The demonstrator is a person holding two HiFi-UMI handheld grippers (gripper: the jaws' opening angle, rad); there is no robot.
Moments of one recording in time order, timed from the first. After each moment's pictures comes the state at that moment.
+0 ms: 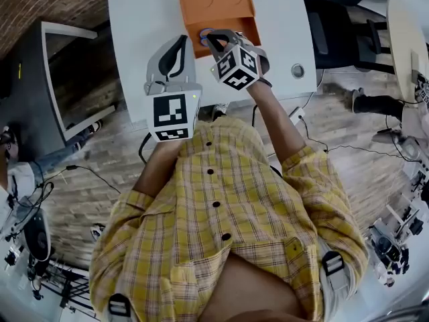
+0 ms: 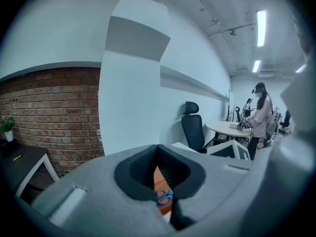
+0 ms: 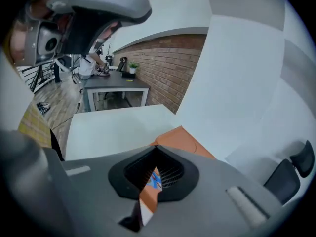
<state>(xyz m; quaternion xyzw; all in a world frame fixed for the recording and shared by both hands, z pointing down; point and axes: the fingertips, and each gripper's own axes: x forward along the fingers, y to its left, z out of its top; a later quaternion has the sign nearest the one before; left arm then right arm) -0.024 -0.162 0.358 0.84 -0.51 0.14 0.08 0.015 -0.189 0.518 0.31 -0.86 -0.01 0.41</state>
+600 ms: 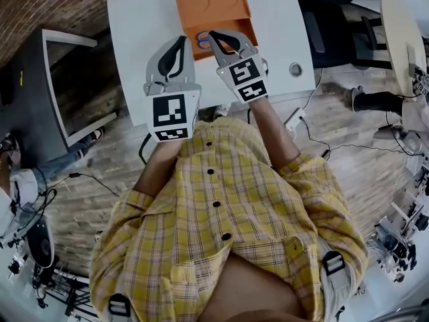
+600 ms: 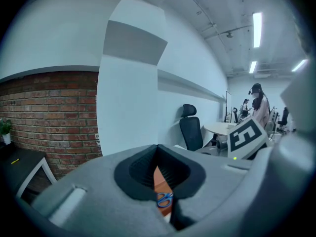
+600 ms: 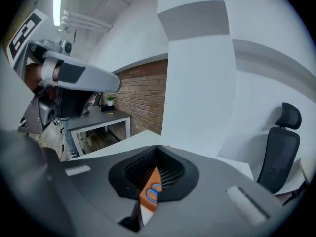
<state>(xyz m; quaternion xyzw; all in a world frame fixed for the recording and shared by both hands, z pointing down) -0.023 -0.153 0.346 0.85 -0.50 0.13 0.07 0.027 -0.180 0.438 0.43 -0.87 0.06 0.22</state>
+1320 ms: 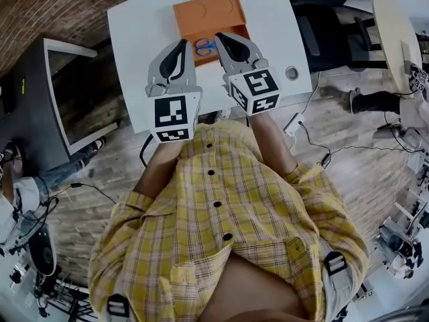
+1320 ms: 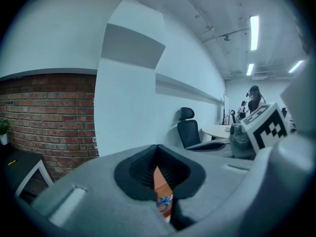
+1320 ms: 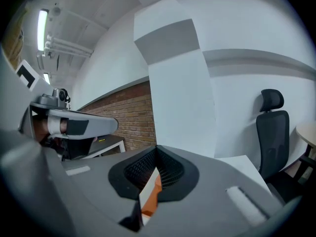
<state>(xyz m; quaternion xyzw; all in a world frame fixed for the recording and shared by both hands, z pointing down) -0.016 -0.151 0.334 0.86 -0.49 0.11 0.06 0.049 -0.167 0.375 0.50 -0.86 0.11 0.08</state>
